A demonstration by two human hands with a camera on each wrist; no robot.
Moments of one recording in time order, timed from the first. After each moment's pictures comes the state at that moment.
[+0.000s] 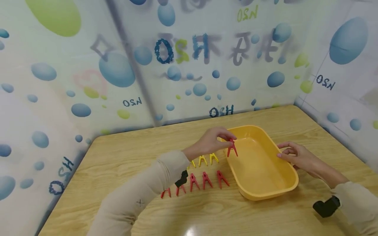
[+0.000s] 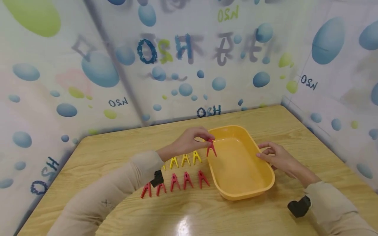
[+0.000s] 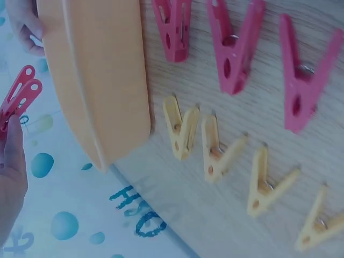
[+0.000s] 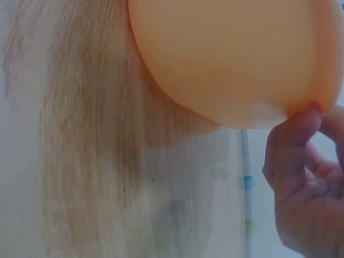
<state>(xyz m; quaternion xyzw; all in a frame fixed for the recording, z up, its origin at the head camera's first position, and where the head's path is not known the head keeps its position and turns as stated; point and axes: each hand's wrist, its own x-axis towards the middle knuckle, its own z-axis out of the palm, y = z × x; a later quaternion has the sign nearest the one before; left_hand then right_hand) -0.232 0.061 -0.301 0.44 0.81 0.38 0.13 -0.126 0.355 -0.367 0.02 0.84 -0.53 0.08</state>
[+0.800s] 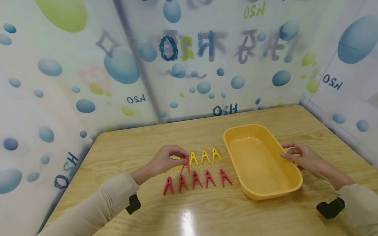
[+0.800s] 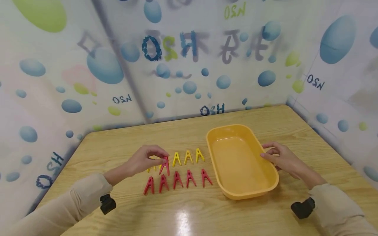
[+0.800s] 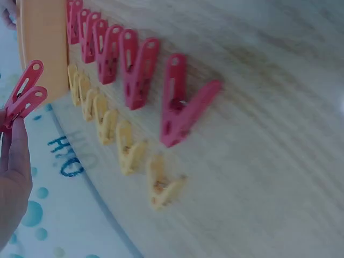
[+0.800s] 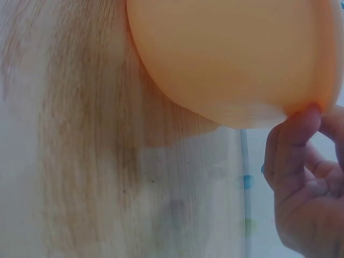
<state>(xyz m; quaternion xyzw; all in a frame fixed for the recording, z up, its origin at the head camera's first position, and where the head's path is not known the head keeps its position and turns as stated) -0.211 -0.081 -0.316 0.33 0.82 0.44 0.14 -0.126 0.355 -0.368 0.01 0.85 -0.52 0.08</state>
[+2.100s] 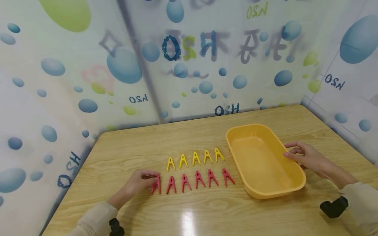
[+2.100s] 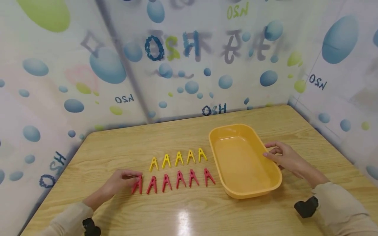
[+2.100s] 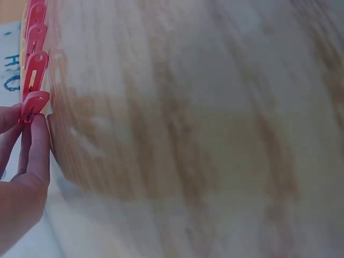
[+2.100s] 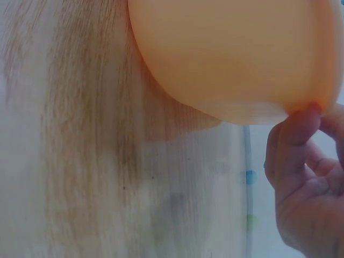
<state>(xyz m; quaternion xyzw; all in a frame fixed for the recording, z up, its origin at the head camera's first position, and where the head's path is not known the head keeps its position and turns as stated) -0.198 -0.186 -0.383 0.13 0.84 0.49 0.18 -0.126 0.353 -0.366 0.02 0.85 -0.52 0.08</state>
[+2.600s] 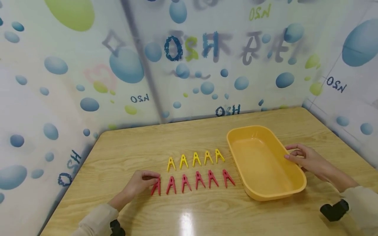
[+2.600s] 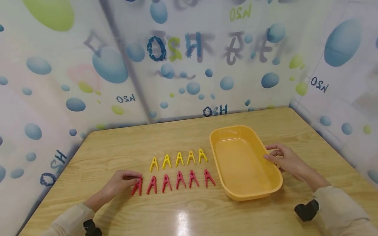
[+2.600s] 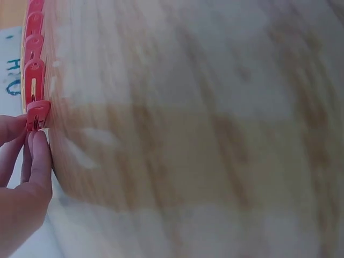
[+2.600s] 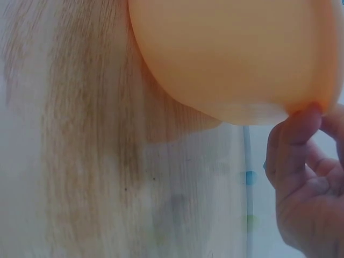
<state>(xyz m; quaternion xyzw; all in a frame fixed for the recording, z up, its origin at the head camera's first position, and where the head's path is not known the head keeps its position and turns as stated) -0.191 -0.181 -0.385 0.12 0.86 0.48 0.14 -0.126 0.353 -0.365 0.01 0.85 -0.52 0.08</state>
